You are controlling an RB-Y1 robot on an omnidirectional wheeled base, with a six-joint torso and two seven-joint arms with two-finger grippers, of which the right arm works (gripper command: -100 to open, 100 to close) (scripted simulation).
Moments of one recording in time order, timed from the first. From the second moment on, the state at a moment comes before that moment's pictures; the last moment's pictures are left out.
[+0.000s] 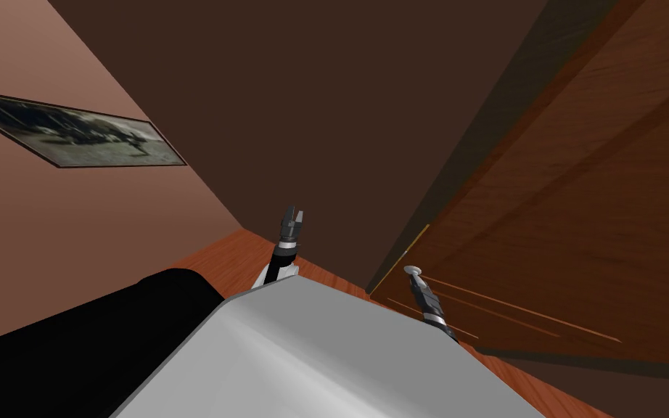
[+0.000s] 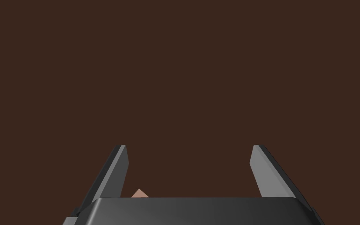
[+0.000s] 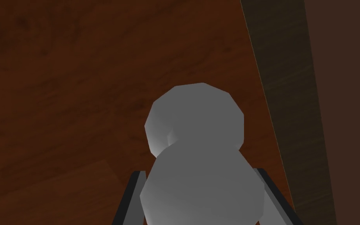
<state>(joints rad) 0.16 -0.27 -0.18 -0.81 0.11 -0.92 0.84</state>
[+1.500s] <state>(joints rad) 0.14 -0.28 -0.15 -0.81 0.00 -0.90 0.49</state>
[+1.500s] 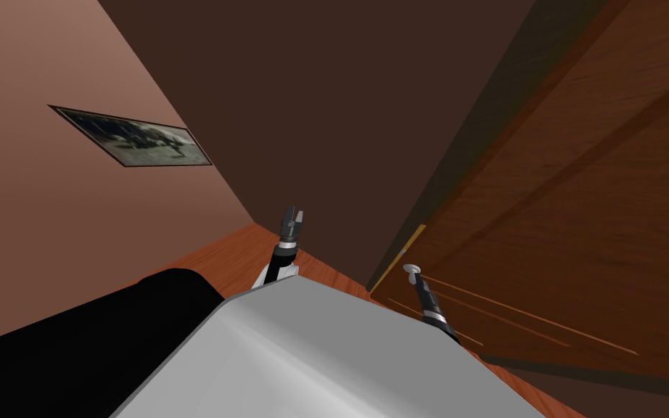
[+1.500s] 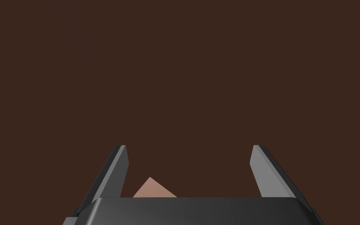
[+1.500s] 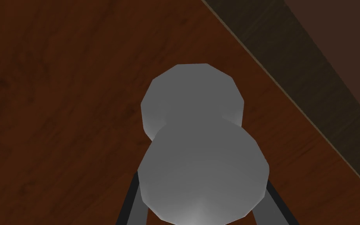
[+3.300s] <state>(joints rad) 0.12 -0.29 -0.10 -0.78 -0.16 -0.89 0.05</state>
